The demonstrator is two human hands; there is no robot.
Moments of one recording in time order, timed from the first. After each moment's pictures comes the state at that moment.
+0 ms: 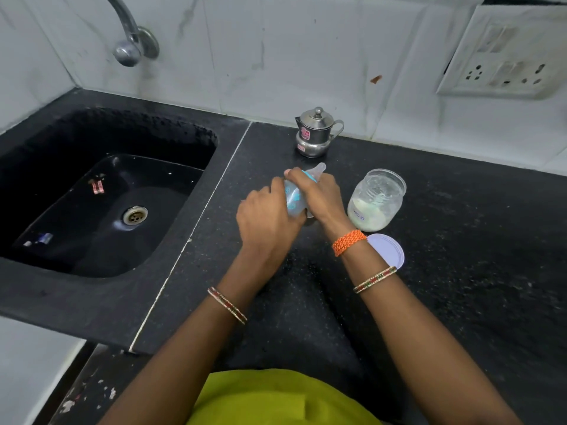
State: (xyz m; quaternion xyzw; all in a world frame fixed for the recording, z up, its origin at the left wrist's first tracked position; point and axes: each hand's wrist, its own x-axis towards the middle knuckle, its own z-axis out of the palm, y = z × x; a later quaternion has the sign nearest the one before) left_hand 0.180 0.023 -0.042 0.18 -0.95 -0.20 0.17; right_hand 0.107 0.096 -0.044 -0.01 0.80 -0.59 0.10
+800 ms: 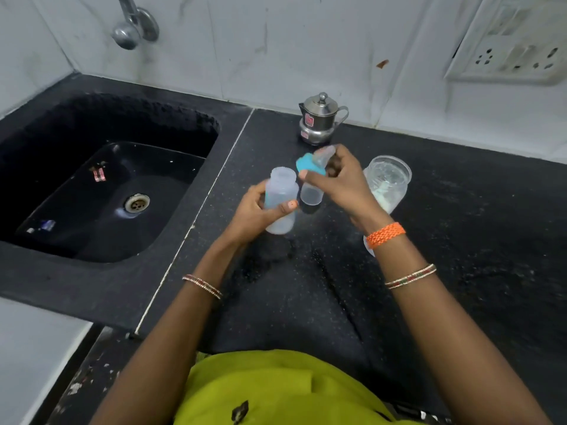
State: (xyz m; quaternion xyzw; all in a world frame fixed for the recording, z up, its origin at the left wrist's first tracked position) left_hand 0.181 -0.025 -0.084 0.05 -0.73 -0.68 0.04; right_hand 0.110 0.129 -0.036 -0.14 0.79 -0.60 0.08
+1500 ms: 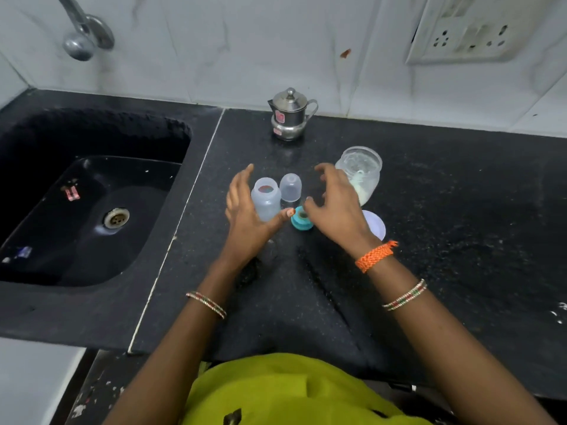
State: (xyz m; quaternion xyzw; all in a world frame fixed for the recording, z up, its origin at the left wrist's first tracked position) left_hand 0.183 0.004 -0.096 0.07 -0.85 -0.50 0.16; right_hand 0.140 0.162 -0.056 -0.13 0.93 -0.33 -0.04
